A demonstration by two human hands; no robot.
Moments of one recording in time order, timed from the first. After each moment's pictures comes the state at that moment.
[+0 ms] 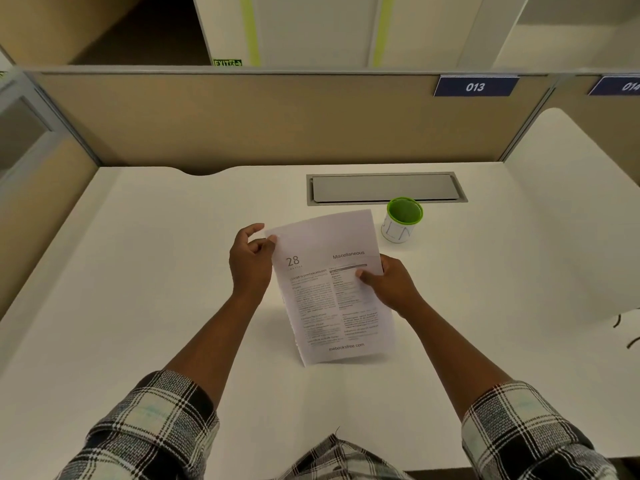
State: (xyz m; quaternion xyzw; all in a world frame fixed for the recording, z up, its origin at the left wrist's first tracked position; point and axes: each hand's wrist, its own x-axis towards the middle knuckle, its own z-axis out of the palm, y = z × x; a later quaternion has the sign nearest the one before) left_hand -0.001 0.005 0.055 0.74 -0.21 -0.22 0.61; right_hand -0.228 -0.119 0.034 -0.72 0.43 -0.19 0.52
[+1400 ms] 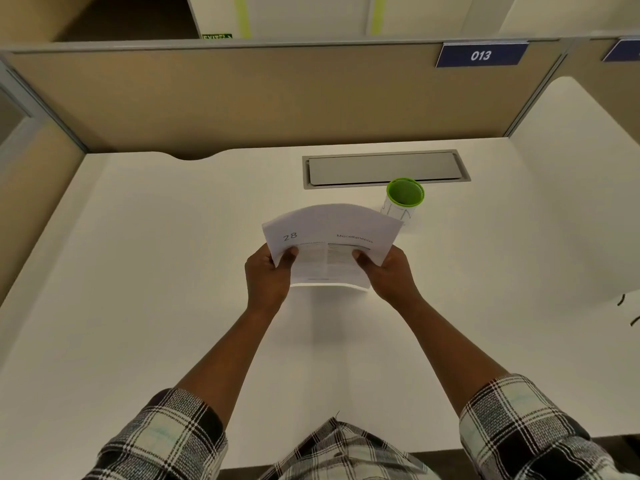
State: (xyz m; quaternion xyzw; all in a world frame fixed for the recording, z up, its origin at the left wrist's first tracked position) left_hand -0.041 0.016 0.031 0.72 -0.29 -0.20 0.60; right_hand -0.223 -0.104 0.029 -0.72 0.42 -0.30 0.47
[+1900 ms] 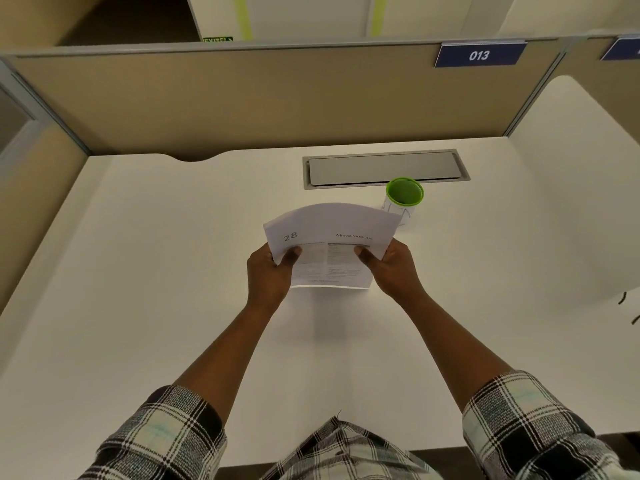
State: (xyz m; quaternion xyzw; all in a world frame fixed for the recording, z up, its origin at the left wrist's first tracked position) left_hand -0.039 0.014 0.033 0.73 -0.31 -0.22 0.57; right_hand -0.228 -0.110 0.034 -0.74 0.39 -0.31 0.45
